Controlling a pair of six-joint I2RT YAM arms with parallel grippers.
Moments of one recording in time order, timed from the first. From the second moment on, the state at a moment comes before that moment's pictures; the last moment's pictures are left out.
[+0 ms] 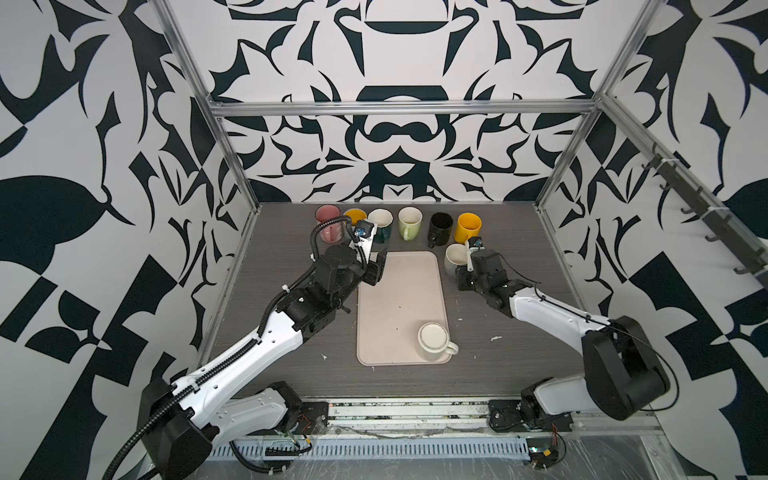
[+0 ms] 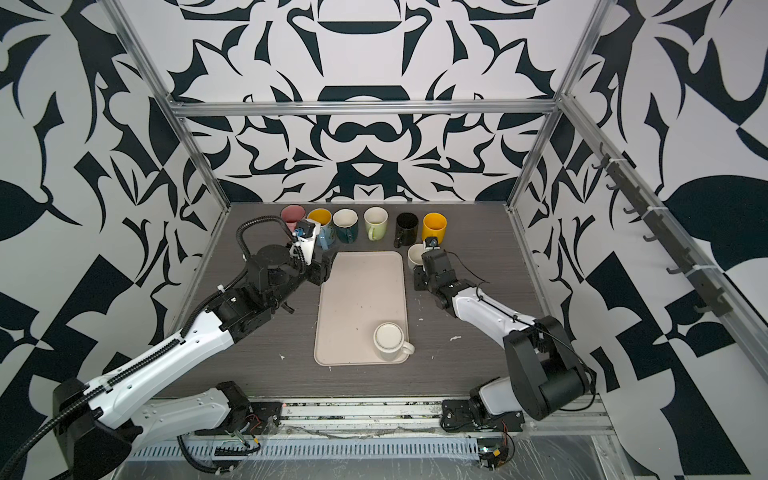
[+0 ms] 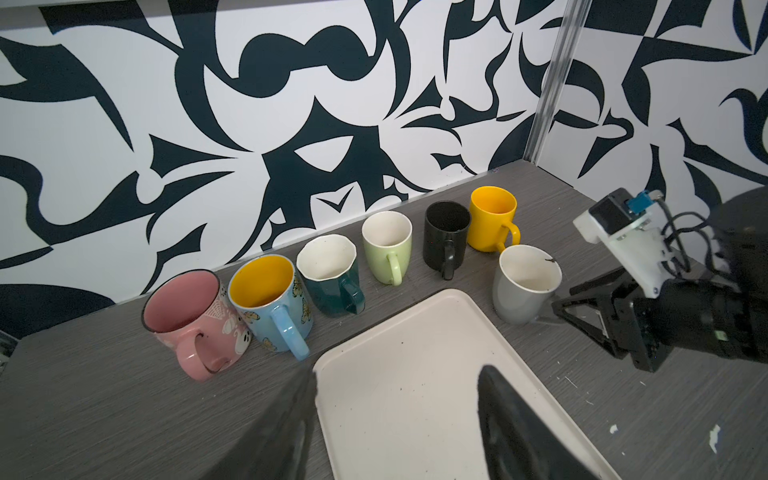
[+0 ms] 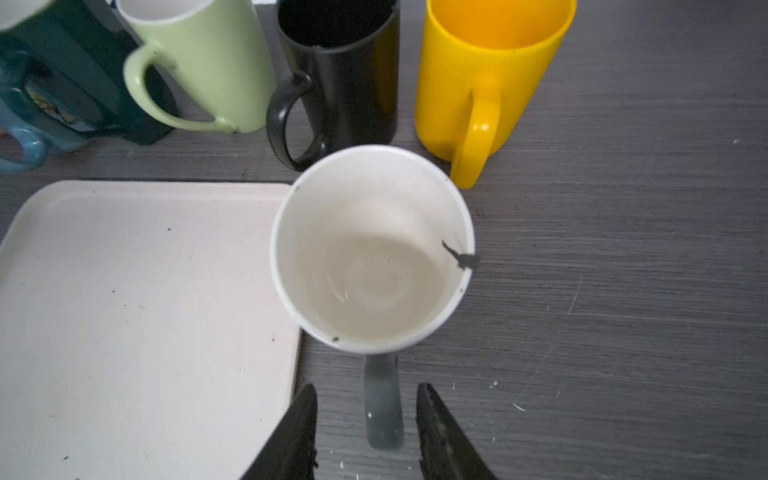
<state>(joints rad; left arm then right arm) -0.76 1.09 0.94 -0.10 -0.25 -0.04 0.40 1.38 0.76 -0.08 0.15 0.29</state>
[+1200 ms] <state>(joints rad) -0.76 0.95 0.76 -0.11 -0.47 -0.06 0.49 1.31 1.10 -1.08 -0.31 0.88</state>
